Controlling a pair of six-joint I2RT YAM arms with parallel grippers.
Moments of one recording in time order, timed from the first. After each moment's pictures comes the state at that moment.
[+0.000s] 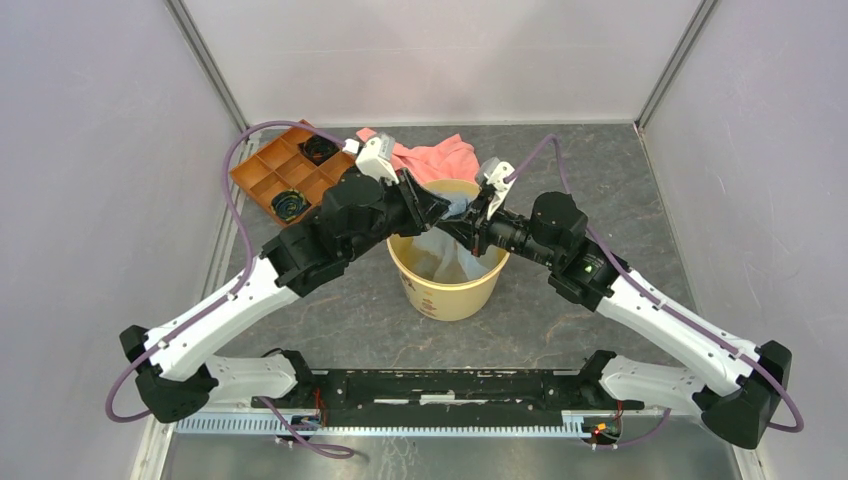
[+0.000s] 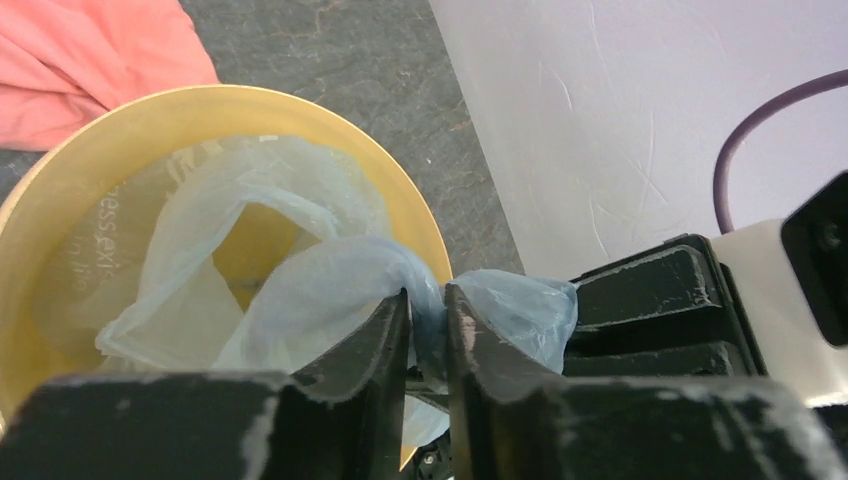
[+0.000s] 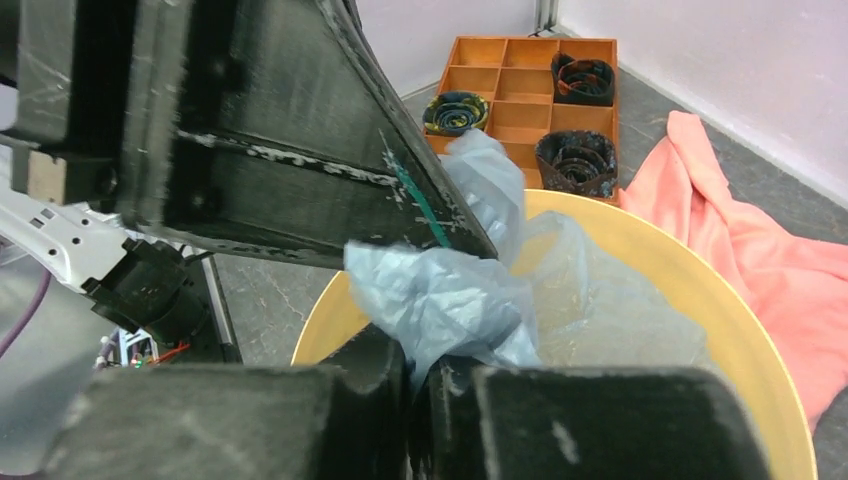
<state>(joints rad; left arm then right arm) -0.94 1.15 1.32 -0.42 -0.23 -0.83 0.82 1.06 0.99 0.03 -0.26 0.10</state>
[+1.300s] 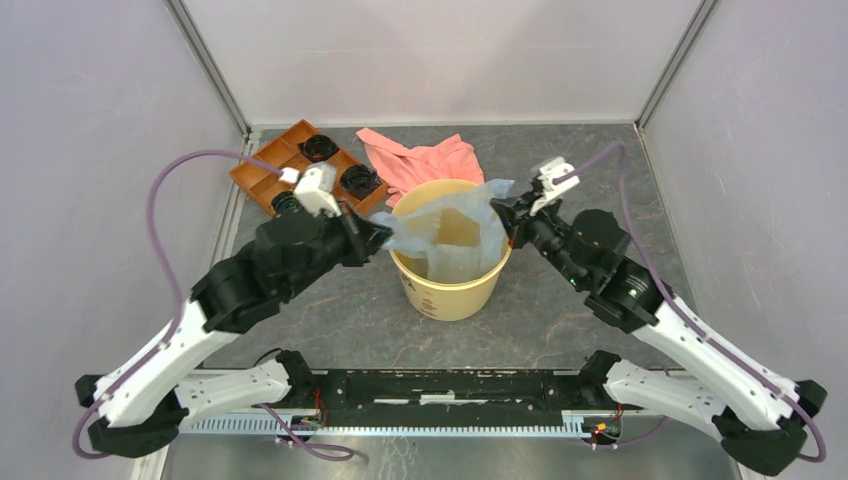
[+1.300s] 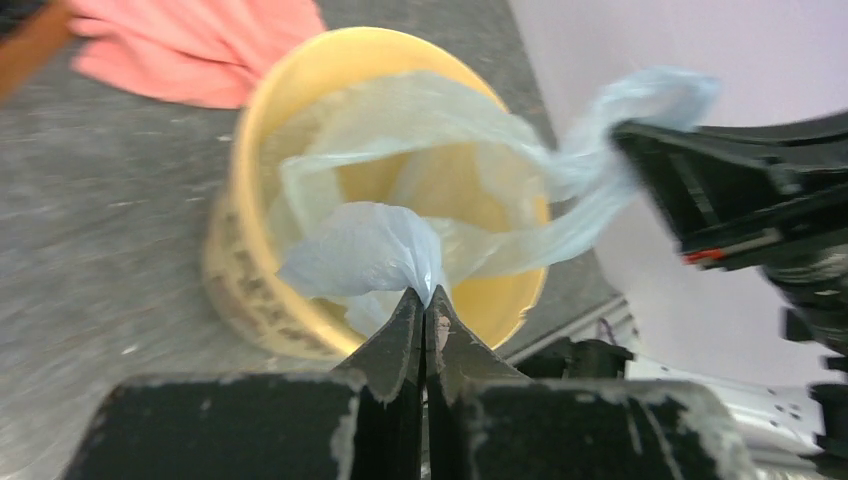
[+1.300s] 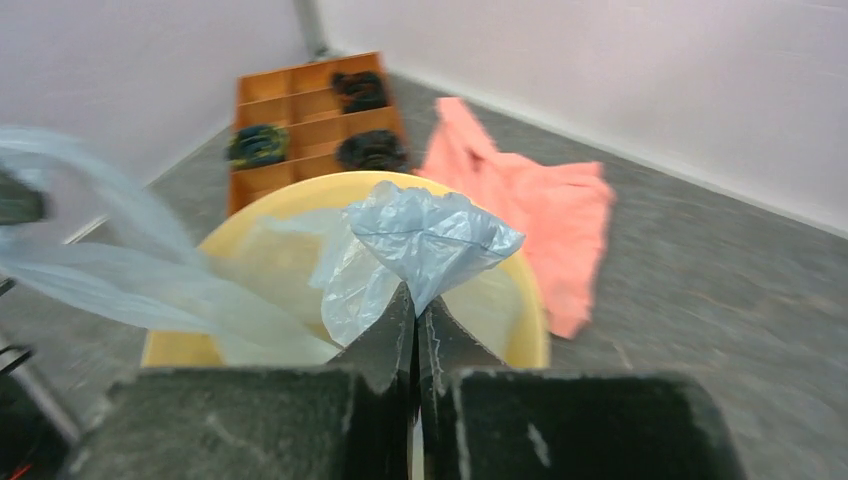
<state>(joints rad) -0.94 0.90 1.24 -0.63 -0.27 -0.77 0.83 0.90 0.98 -0.12 0.16 0.08</state>
